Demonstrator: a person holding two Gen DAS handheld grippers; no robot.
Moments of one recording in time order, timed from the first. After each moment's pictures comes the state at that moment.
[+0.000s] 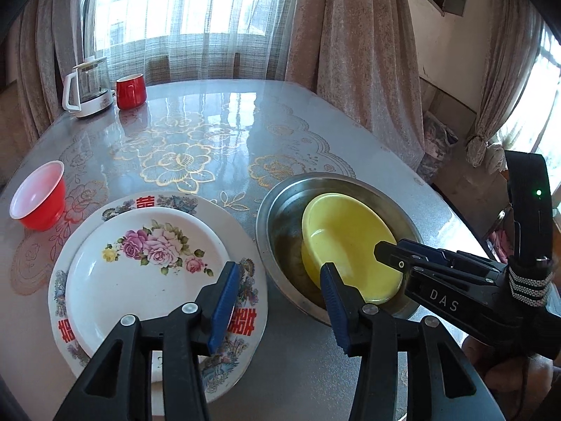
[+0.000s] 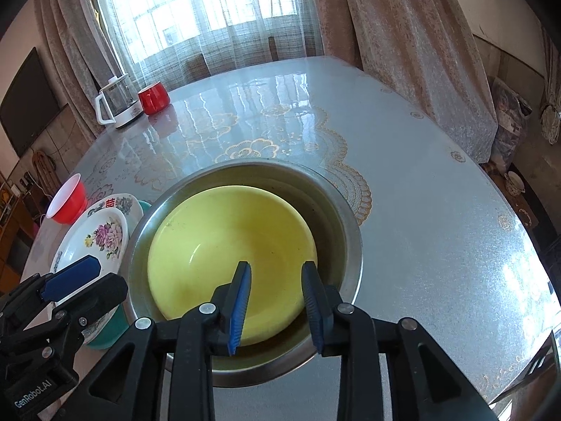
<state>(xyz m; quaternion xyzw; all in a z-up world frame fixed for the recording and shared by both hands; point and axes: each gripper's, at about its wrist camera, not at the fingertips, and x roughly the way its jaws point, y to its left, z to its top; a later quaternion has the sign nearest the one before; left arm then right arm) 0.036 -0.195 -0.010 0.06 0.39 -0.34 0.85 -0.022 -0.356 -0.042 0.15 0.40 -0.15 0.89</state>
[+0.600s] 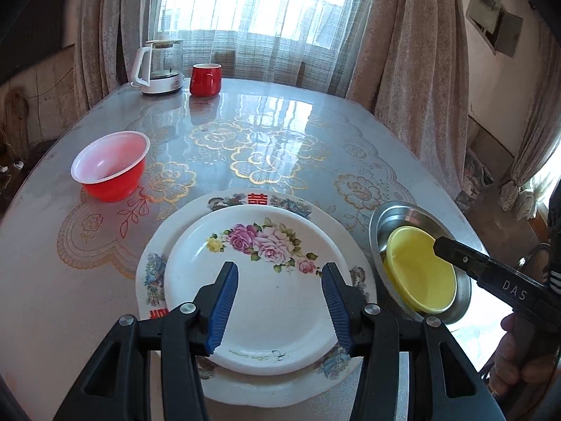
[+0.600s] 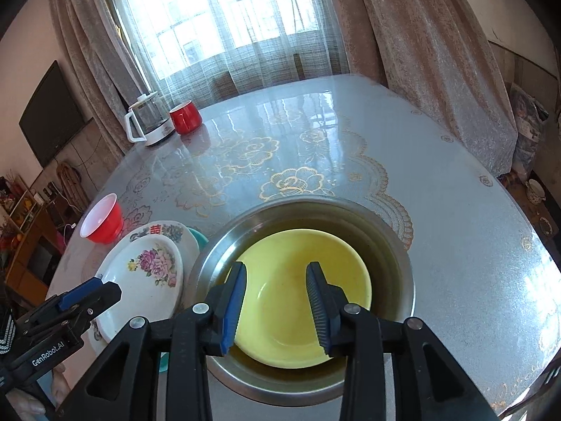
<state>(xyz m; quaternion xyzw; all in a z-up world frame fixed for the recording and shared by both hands) 0.071 -0.105 -0.007 0.00 0.40 -0.24 0.88 -0.001 -0.327 -0.013 0.17 0.37 -0.10 0.91</state>
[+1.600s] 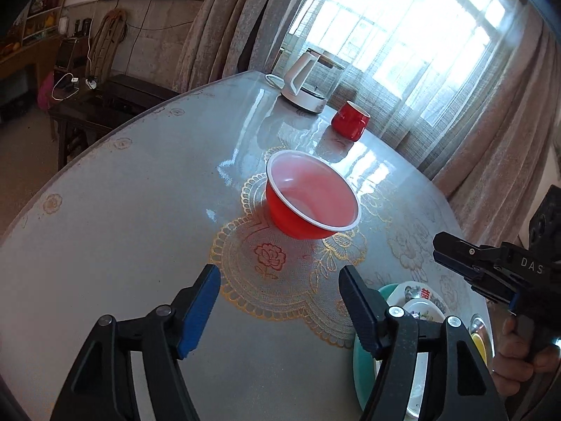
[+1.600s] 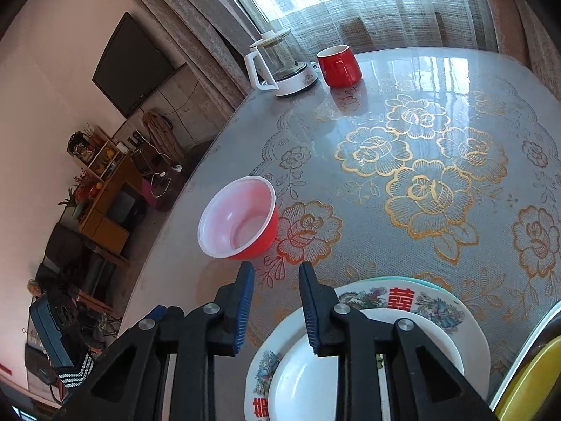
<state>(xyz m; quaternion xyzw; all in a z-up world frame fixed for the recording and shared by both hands) 0.165 0.085 -0.025 -0.18 0.40 -0.11 0.89 0.188 -0.169 -0.008 0.19 0.43 0.12 0.87</state>
